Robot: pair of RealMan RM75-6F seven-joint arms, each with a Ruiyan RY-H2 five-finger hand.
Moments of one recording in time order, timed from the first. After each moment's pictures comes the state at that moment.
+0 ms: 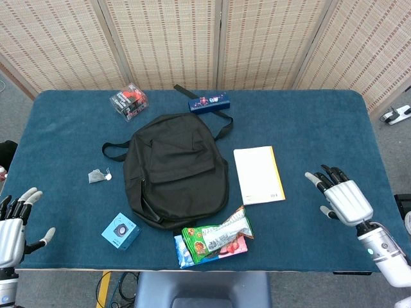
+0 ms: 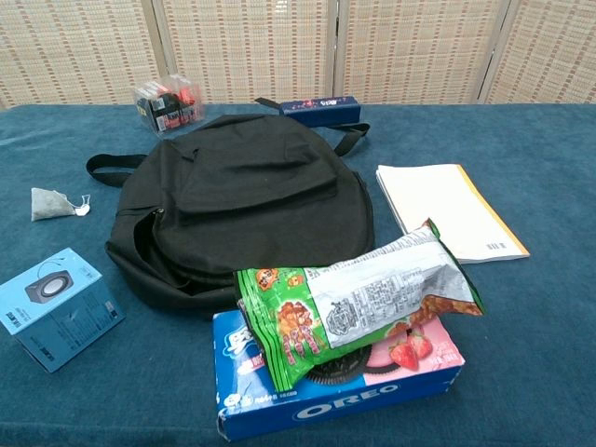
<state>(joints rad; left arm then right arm) -0.04 -1.12 -0.09 -1.83 1.43 1.57 0.17 0.34 -1.11 0.04 -1.44 -1.65 1.24 -0.12</state>
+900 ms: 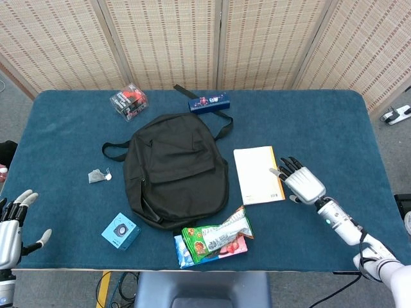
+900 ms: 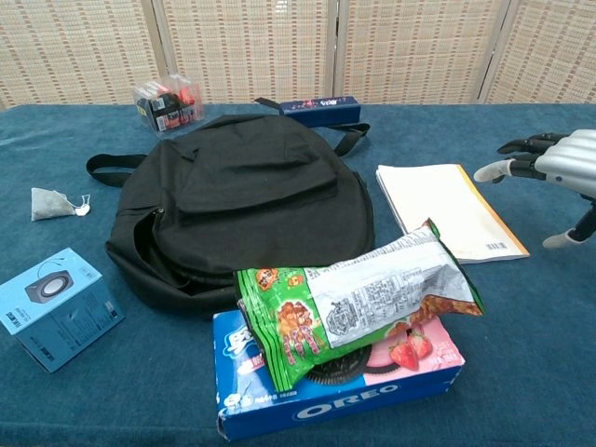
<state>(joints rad) -0.03 -1.13 -0.09 -1.82 1.41 1.57 0.17 0.58 -1.59 -0.03 -0.67 -1.78 1.17 0.21</state>
